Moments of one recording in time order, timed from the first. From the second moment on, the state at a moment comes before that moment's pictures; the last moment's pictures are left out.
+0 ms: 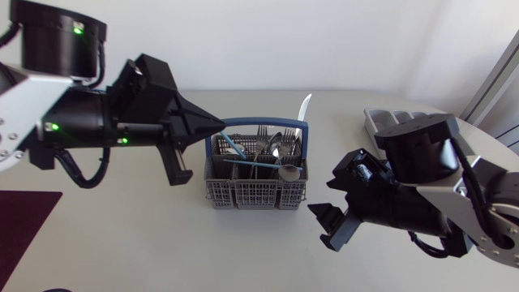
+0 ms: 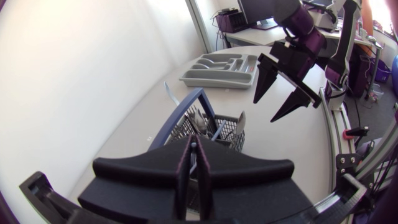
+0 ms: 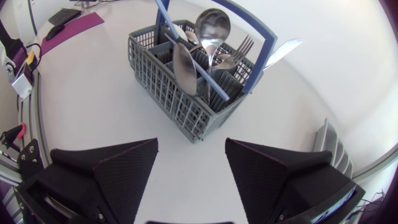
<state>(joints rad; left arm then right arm) -0.49 1.20 0.96 -0.28 0.40 0.60 0.63 1.07 0.60 -0.31 0.02 -0.24</state>
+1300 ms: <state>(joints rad) -0.65 1.35 1.23 -0.45 0.66 0.23 0.66 0.88 0.76 -0.42 -0.20 -0.24</state>
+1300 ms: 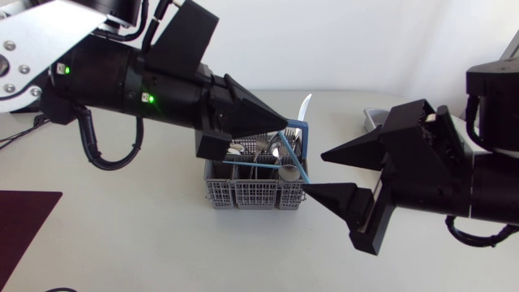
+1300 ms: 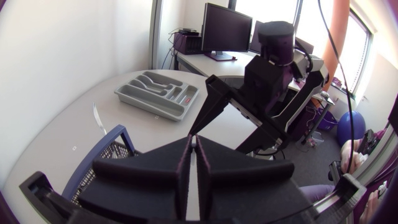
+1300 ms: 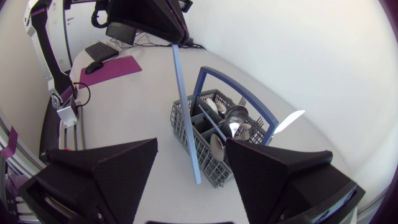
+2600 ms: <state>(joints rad) -0.57 1.41 1.35 -0.37 0.74 0.07 0.61 0.89 0.73 -0.46 -0.26 -0.29</state>
